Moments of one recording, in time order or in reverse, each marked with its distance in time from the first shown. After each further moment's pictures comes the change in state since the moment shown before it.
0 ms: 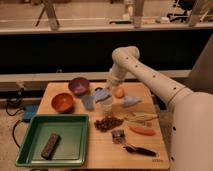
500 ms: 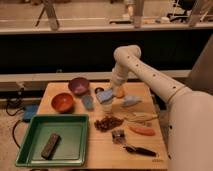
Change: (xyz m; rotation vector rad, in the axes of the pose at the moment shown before) arm 0.023 0.005 0.004 -0.048 0.058 -0.024
